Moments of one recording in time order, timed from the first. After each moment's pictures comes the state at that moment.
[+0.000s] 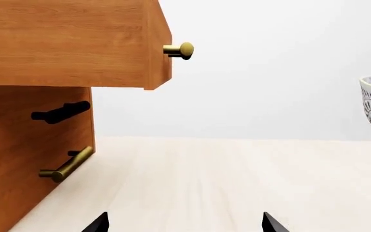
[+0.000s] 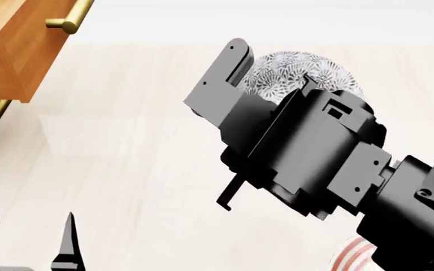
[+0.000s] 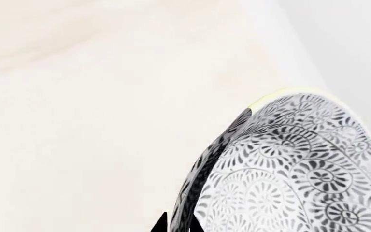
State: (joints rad) left arm -0.06 -0.33 0.30 0.24 -0.29 0.01 -0.35; right arm 1.62 0.37 -1.46 0.31 0.98 1.05 0.08
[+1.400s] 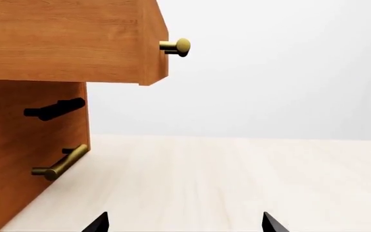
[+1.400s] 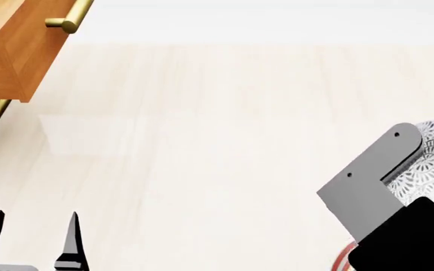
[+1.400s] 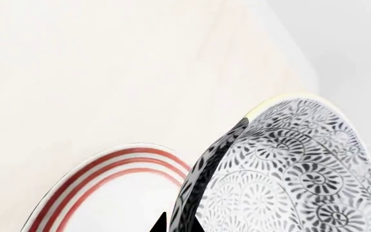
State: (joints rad) left arm -0.08 -0.34 0.32 0.20 -0.31 0.03 -0.35; right arm 1.53 1.04 -1.19 -0.44 1.81 1.33 0.97
